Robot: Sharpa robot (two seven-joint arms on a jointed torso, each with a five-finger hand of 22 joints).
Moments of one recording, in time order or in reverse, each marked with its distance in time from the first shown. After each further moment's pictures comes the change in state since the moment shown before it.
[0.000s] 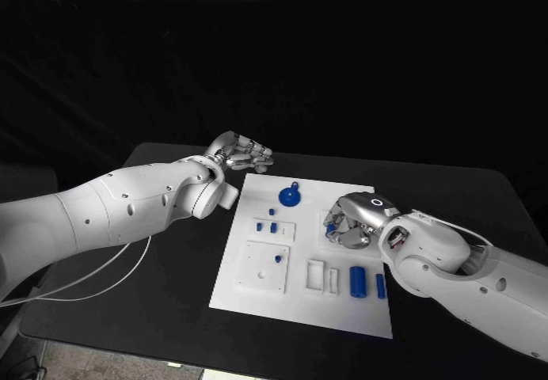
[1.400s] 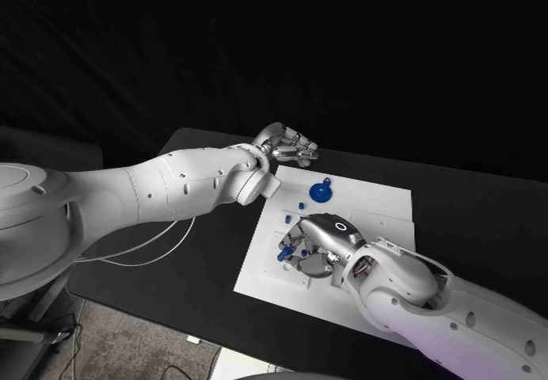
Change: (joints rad) left arm 0.000 0.058 0.000 -0.035 0.007 0.008 -0.002; left_hand -0.004 0.004 0.000 0.000 0.000 0.000 0.000 0.000 0.000 -0.007 0.001 0.000 0.000 0.000 0.000 0.000 -0.001 0.000 0.000 0.000 0.000 0.004; right arm -0.013 0.222 -0.124 0.018 0.074 -0.081 0.100; right_hand -0.003 0.014 -0.008 -0.013 0.005 0.000 -0.001 -0.004 -0.004 0.010 -0.004 0.000 0.002 0.006 -0.002 -0.015 0.011 -0.007 0.003 -0.003 0.000 -0.004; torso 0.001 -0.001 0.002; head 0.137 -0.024
